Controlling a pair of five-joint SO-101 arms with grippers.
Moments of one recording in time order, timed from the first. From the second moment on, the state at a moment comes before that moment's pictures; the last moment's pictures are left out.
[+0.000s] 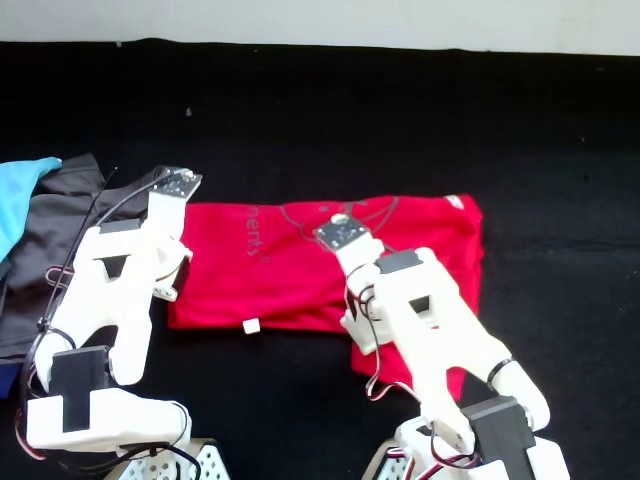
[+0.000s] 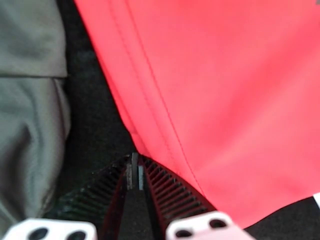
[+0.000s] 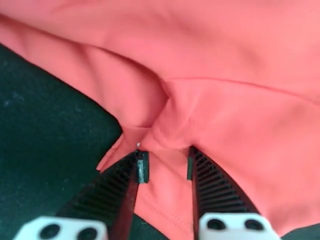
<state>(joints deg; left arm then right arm) -16.2 0.0 42.3 46.5 -26.0 -23.6 -14.9 49.2 61.8 17.6</state>
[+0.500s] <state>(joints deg) -16.3 0.0 42.5 46.4 -26.0 -19.0 -14.9 49.3 58.1 17.6</state>
